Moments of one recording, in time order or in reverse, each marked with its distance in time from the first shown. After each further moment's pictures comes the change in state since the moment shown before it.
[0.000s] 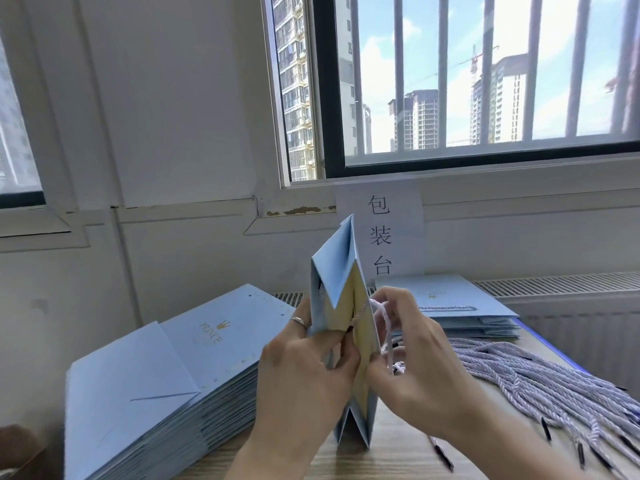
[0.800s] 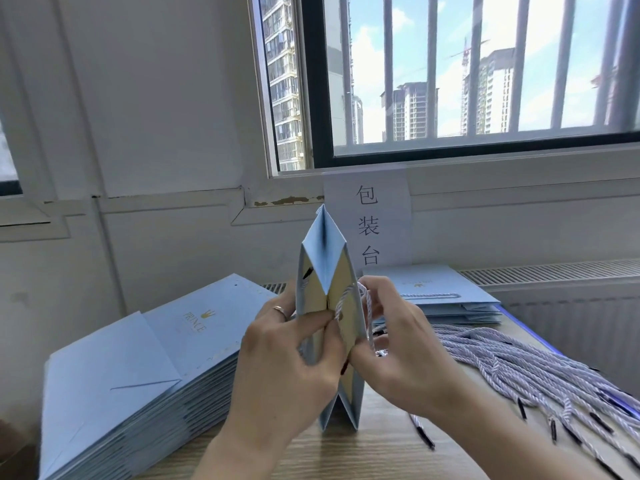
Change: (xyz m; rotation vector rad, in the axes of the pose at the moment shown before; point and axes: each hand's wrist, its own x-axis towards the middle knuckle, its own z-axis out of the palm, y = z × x) left_hand 0.001 0.016 -0.019 -0.089 -0.104 -0.058; right_hand 0.000 0.001 -0.003 0.004 -0.026 0.035
